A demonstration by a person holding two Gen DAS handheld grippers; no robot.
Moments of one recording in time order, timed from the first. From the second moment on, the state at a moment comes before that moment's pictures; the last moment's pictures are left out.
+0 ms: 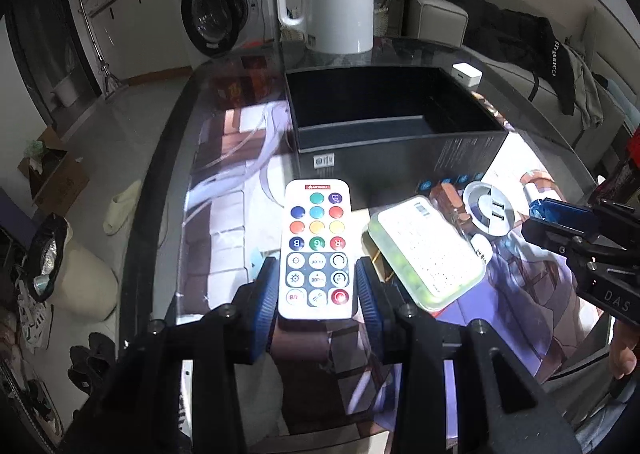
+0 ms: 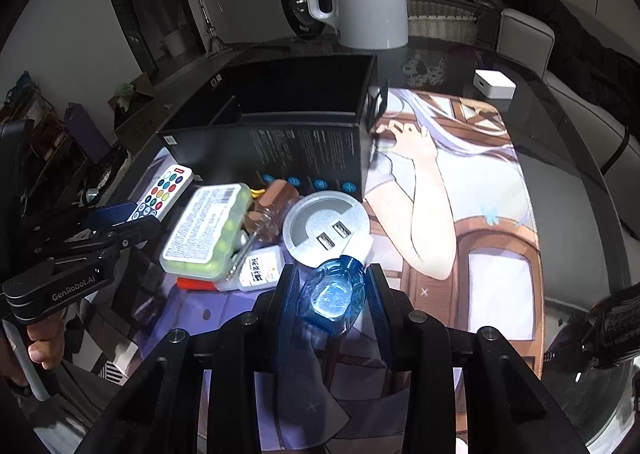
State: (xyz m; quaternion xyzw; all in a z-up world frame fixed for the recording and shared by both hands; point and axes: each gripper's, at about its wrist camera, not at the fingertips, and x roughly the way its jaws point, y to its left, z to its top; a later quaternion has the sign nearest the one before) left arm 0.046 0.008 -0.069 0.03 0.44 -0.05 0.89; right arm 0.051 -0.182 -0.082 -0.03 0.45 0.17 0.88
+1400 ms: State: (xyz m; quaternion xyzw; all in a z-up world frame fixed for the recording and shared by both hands) left arm 0.133 -0.006 -0.053 -0.05 0.39 -0.05 0.92; right arm 0.139 -0.151 -0.041 0.06 0.40 0.24 0.88
